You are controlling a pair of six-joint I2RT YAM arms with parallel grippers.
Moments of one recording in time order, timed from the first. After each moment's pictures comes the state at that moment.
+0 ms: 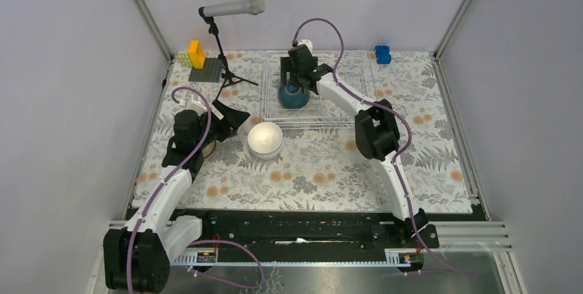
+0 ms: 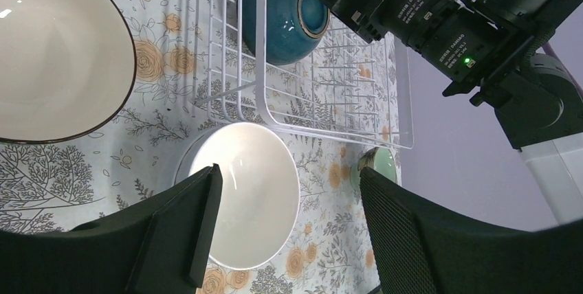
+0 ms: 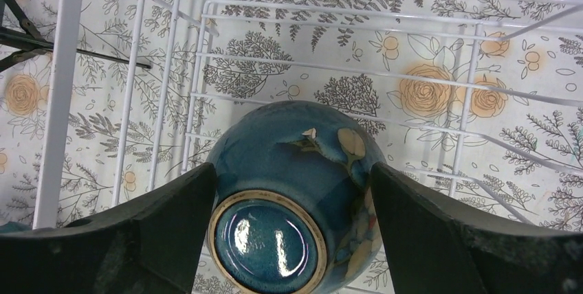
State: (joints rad) left arm -0.09 0.95 0.55 0.07 0.37 -0.87; right arm 0.60 2.41 2.15 -0.44 0.23 0.39
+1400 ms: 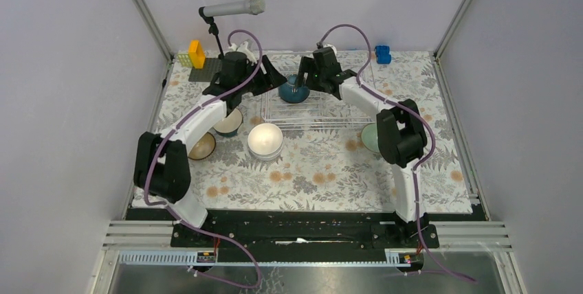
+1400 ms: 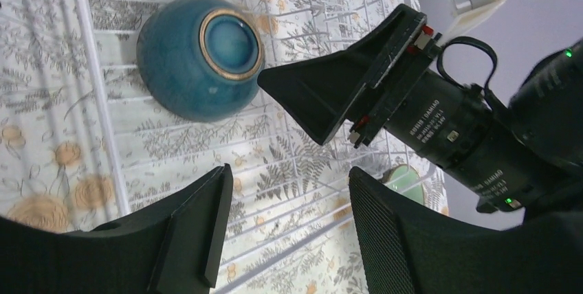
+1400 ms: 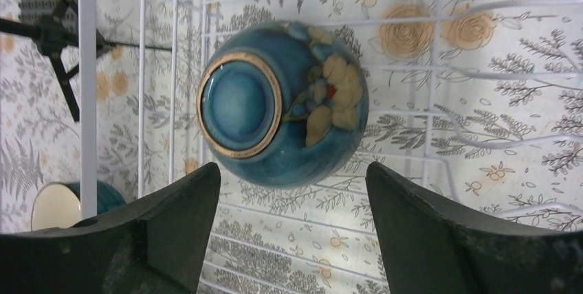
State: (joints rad) left arm -0.33 1.61 1.24 -0.06 0.28 -0.69; right arm 0.50 2.14 1.73 -0.26 0.03 0.56
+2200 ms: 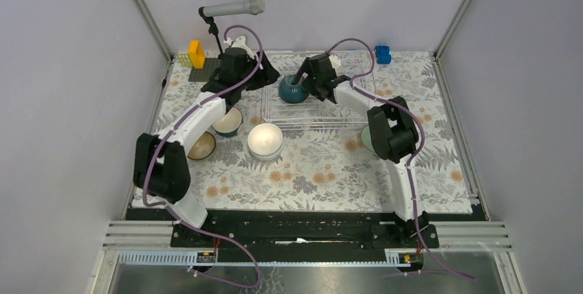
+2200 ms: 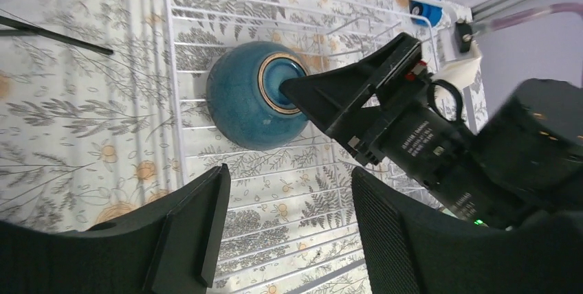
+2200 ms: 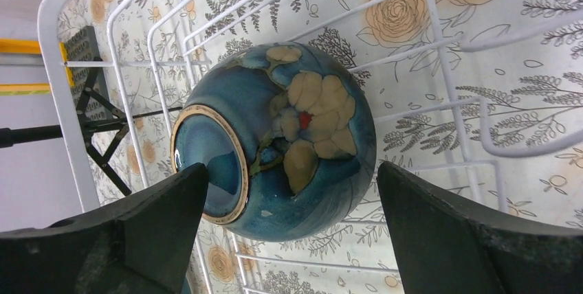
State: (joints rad) left arm -0.34 1.67 1.34 -0.14 0.10 -0.59; right arm 0.50 2.23 1.74 -0.19 0.12 0.92
